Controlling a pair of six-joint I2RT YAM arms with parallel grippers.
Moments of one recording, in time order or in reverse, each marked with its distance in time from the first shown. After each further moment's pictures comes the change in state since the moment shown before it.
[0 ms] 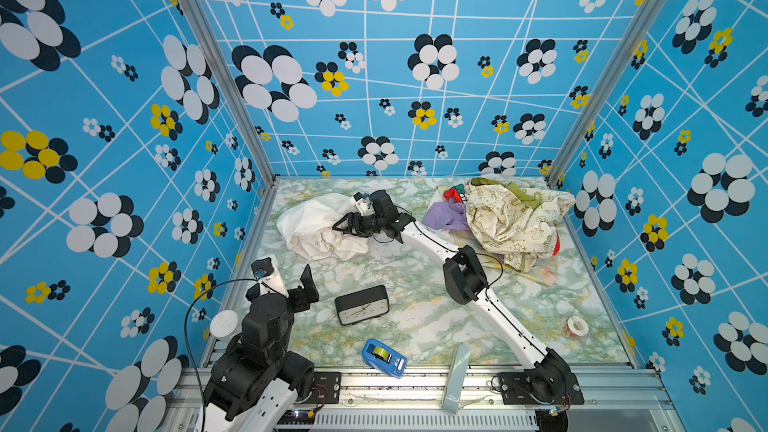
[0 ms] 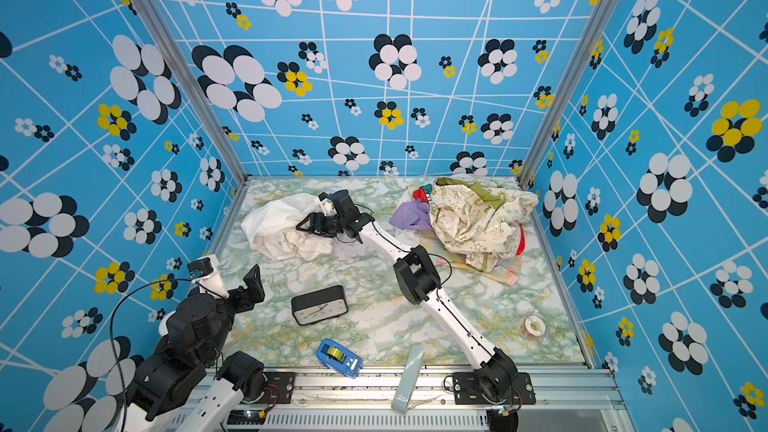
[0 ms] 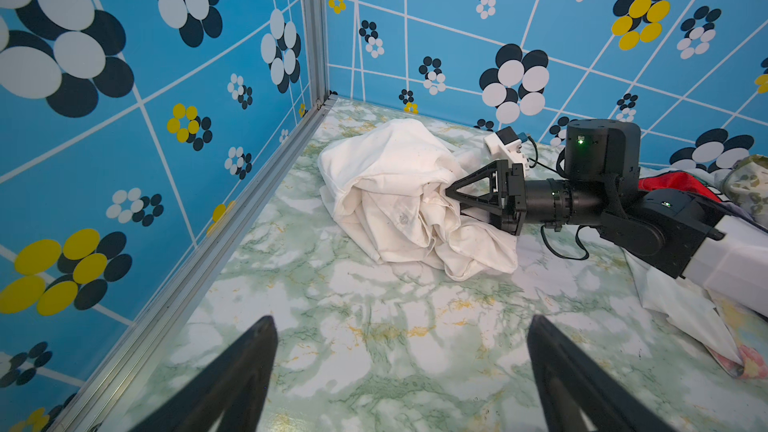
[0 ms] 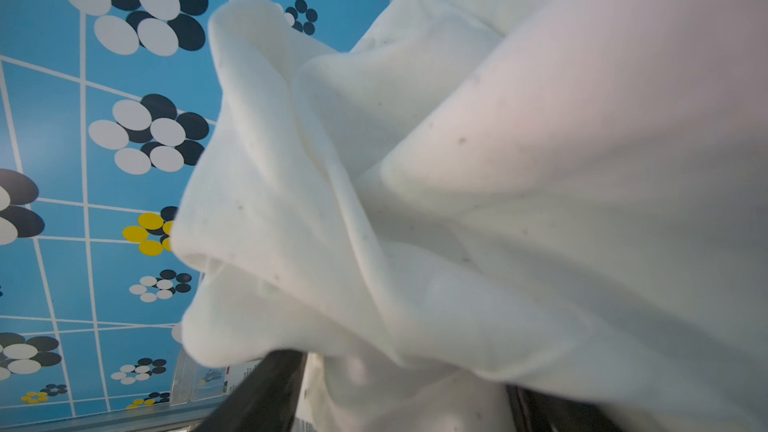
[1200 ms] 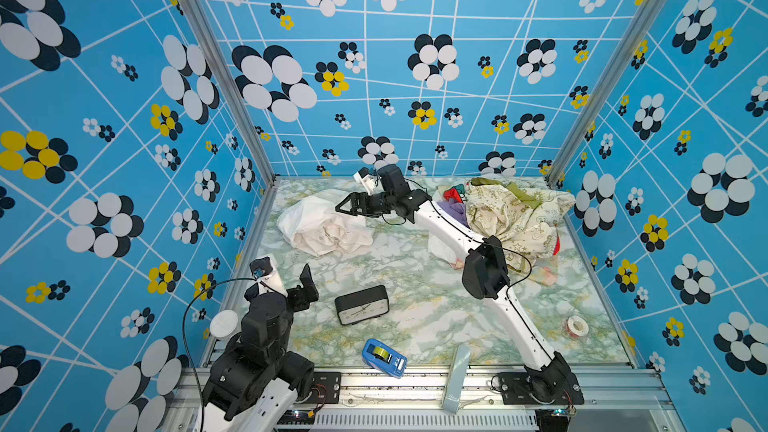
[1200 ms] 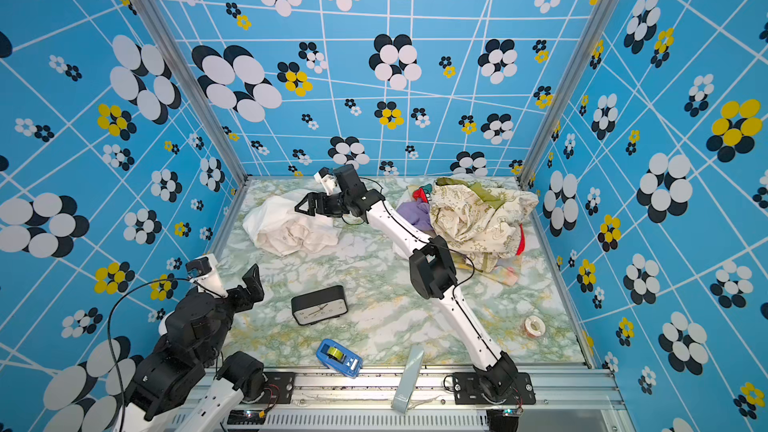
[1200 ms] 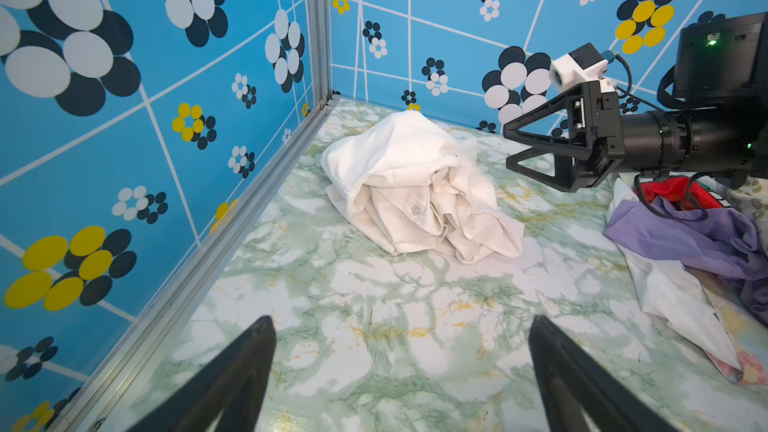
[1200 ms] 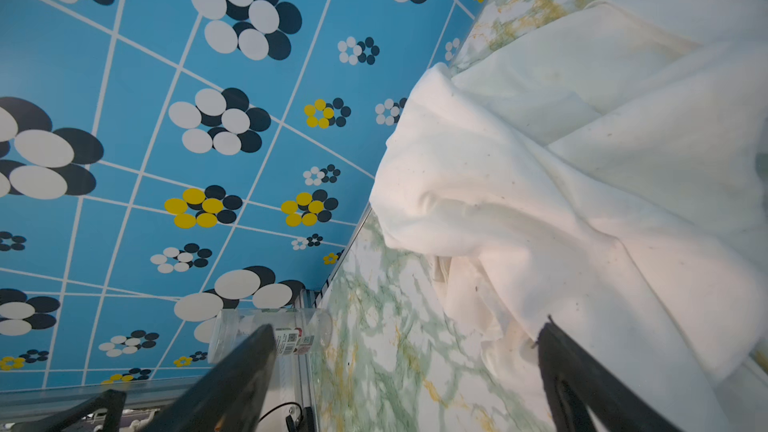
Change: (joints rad) left arm 0.000 0.011 0.024 -0.012 -0.006 -0.016; right arm -0.005 -0.373 -0.173 -0.290 0.084 -0.270
